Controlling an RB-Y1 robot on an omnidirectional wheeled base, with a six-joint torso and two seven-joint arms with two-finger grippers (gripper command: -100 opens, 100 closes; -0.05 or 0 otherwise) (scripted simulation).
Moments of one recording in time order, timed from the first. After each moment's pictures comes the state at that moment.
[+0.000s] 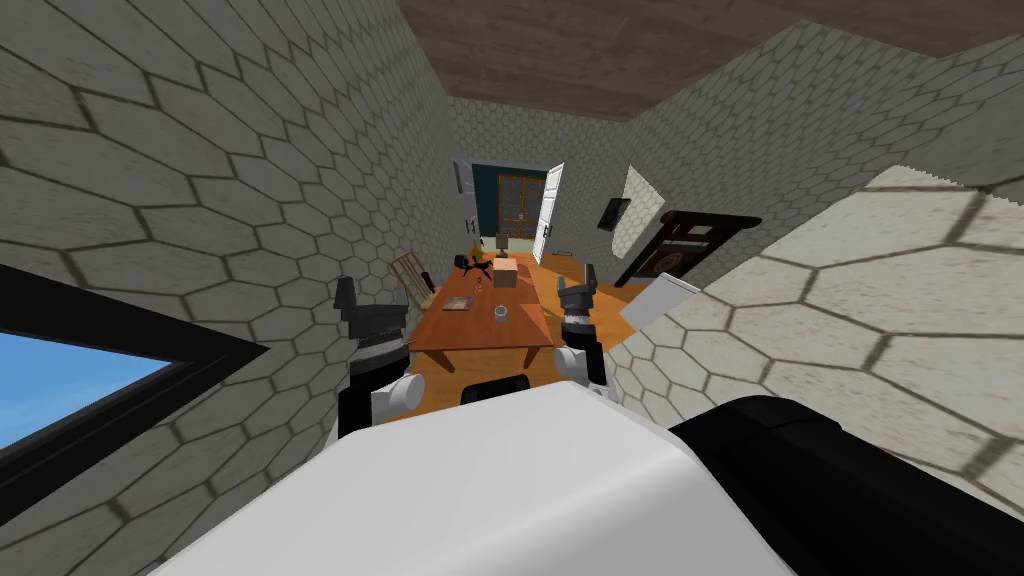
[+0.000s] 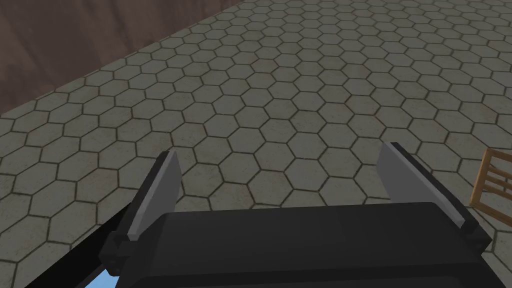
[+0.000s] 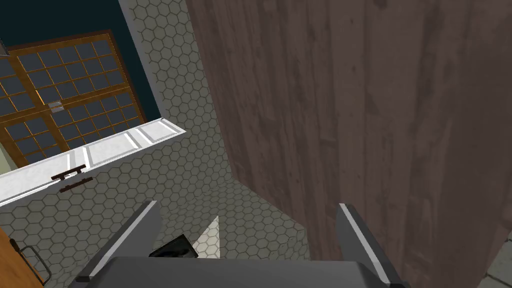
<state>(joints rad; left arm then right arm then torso) 0.46 -0.03 -0.07 -2.22 0.08 -0.47 0.05 0.47 0.03 0.00 -2.31 -0.08 -0.35 -0.14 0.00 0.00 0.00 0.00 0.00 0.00</state>
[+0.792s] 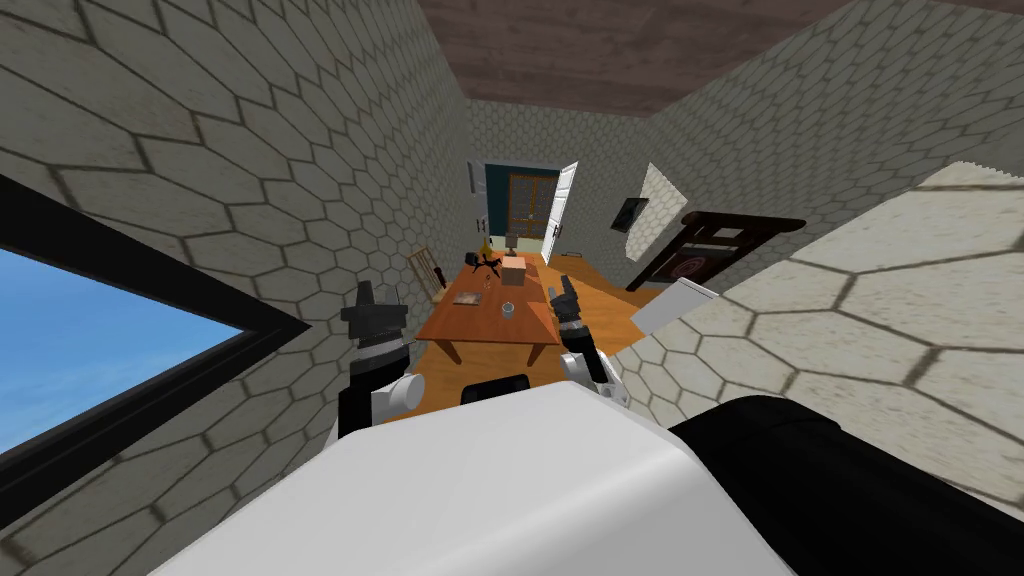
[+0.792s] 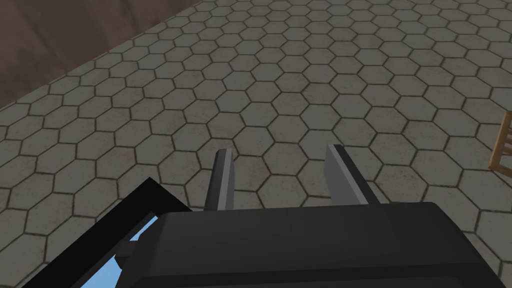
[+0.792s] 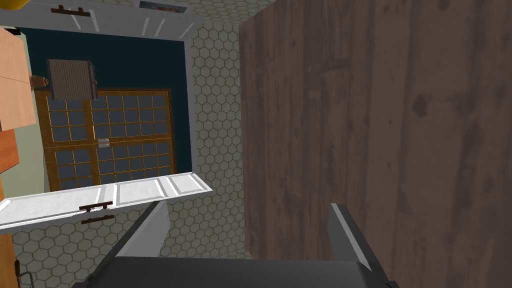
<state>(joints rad) 0.46 -0.03 -0.07 -2.22 0.08 -0.47 0.05 0.47 -0.20 0.03 -2.19 0.01 -0.36 -0.13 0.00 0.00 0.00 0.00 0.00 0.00</state>
